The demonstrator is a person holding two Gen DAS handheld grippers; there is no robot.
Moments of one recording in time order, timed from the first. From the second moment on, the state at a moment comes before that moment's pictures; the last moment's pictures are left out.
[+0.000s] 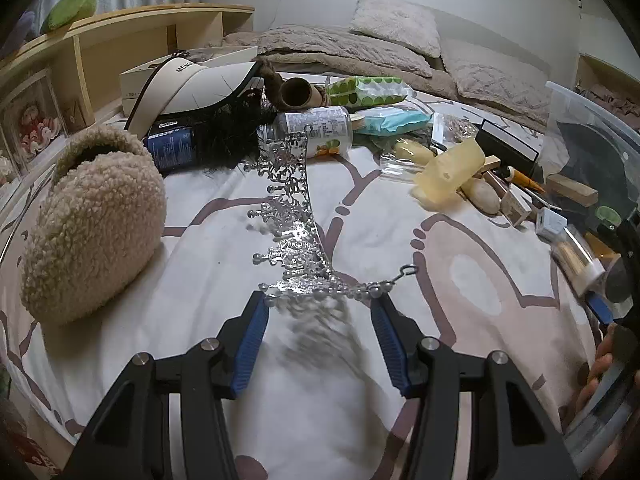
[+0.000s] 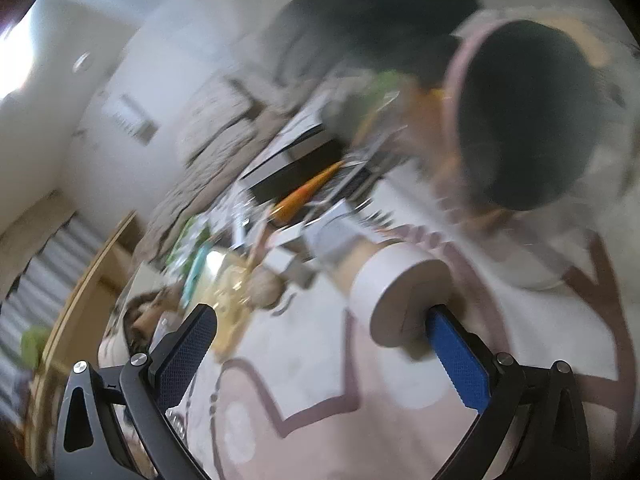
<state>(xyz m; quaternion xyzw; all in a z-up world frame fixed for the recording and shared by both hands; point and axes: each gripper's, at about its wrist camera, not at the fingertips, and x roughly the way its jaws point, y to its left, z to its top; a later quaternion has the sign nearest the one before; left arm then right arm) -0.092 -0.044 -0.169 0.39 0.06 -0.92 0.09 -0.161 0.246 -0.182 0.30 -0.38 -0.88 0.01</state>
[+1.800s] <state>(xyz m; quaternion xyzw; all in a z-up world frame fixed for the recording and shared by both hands) -0.088 -0.082 -0.167 0.39 0.16 -0.91 0.06 -0.189 0.189 -0.185 0.41 0.17 -0.89 -0.04</state>
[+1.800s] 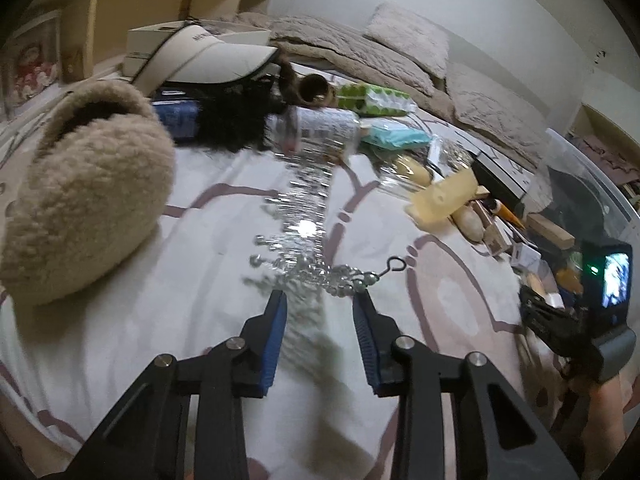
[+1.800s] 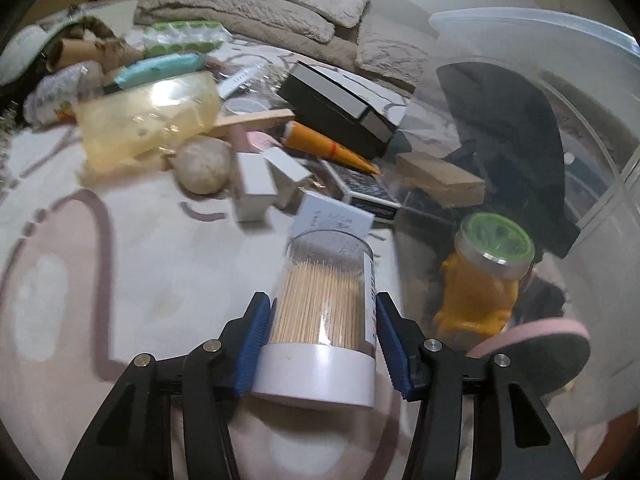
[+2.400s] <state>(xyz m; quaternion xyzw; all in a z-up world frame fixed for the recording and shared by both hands) -0.082 -0.112 -0.153 0.37 0.30 -0.88 0.02 -0.137 0.136 -0.179 0.43 0.08 -0.89 0.13</state>
